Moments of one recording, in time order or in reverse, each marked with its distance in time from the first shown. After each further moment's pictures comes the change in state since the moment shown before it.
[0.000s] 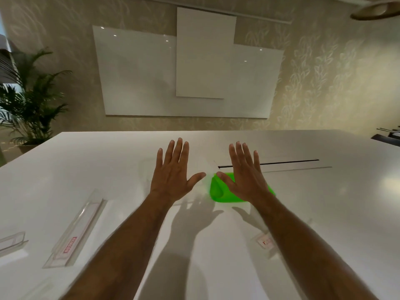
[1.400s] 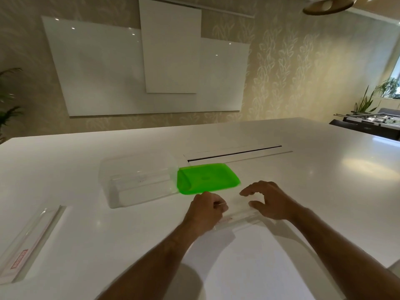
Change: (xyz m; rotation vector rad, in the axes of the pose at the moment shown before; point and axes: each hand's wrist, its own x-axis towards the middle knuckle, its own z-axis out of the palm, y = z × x) left_hand -0.057 0.174 0.020 -0.909 -0.504 -0.173; right_hand -0.129 0.134 -0.032 0.474 -0.207 -0.004
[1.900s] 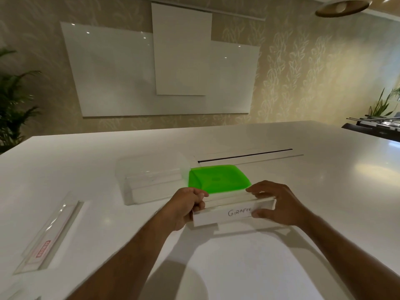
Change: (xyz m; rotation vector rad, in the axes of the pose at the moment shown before) left_hand -0.014 -0.017 -0.074 -0.674 -0.049 -0.424; right_hand -0.004 -0.024 0.001 0.304 0.131 -0.136
